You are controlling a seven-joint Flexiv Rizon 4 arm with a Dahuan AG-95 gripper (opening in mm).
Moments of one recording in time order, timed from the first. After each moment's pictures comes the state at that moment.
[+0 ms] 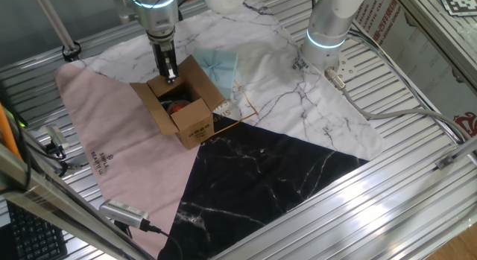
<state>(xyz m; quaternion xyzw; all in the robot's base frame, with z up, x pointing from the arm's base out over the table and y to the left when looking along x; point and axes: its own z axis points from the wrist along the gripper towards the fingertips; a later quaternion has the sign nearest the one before) 0.518 -0.072 0.139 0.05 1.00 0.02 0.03</state>
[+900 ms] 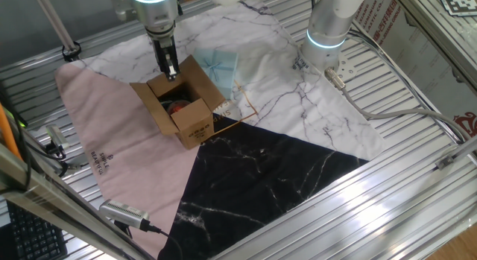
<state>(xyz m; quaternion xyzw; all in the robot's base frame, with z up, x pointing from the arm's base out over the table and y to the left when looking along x) 0.519 -0.062 0.161 0.04 1.00 0.00 0.02</state>
